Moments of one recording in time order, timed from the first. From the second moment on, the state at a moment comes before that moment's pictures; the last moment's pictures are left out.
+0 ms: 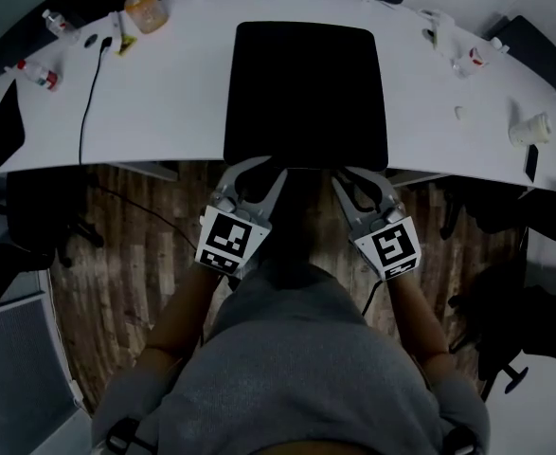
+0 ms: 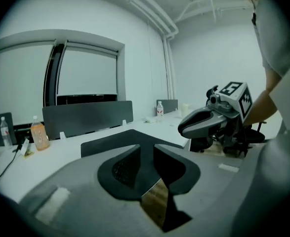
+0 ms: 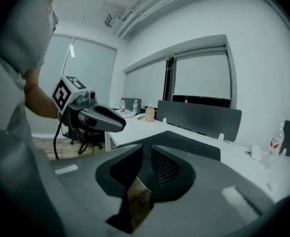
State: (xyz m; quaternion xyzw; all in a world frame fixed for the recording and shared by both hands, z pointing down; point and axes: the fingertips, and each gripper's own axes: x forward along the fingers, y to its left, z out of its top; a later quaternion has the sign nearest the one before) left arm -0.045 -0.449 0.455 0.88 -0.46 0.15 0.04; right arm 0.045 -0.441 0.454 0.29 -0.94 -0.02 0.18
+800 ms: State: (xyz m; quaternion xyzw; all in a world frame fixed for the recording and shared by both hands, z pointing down) left arm -0.034 -0.472 0.592 0.80 -0.37 0.46 -0.11; right arm 0.055 -0.480 0.622 0.21 -0.82 -0.26 0.47
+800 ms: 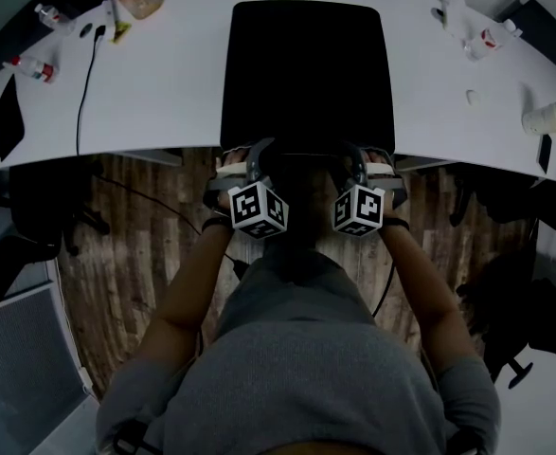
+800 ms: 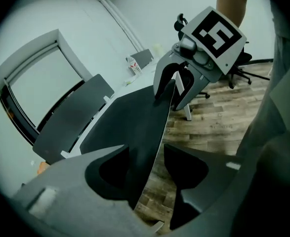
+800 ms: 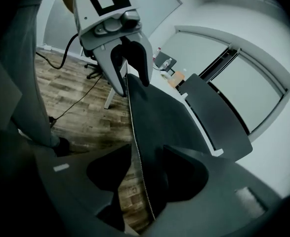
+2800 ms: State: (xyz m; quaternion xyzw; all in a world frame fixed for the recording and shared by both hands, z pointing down) left arm -0.053 -0.393 0.501 0.82 -0.49 0.31 -0.04; right arm 0.065 -0.398 0.456 0.35 -0.91 -0.09 0.21
